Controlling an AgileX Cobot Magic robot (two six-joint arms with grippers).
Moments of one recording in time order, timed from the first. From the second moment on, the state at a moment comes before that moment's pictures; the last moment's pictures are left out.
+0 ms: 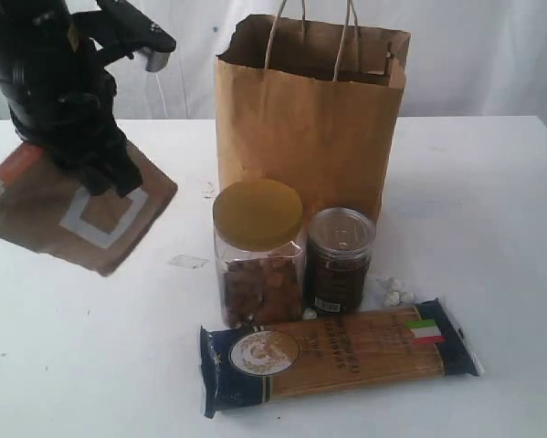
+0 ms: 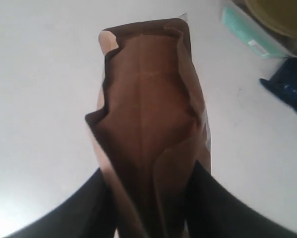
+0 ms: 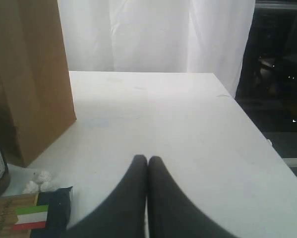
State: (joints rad) left arm -0.65 1.54 -1.50 0.24 1.32 0.14; right arm 0.02 0.00 0.00 -0.19 0.23 0.20
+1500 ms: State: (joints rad) left arm -0.65 1.65 -1.88 -0.05 0.55 0.26; right arm 0.02 0.00 0.00 -0.19 0.23 0.20
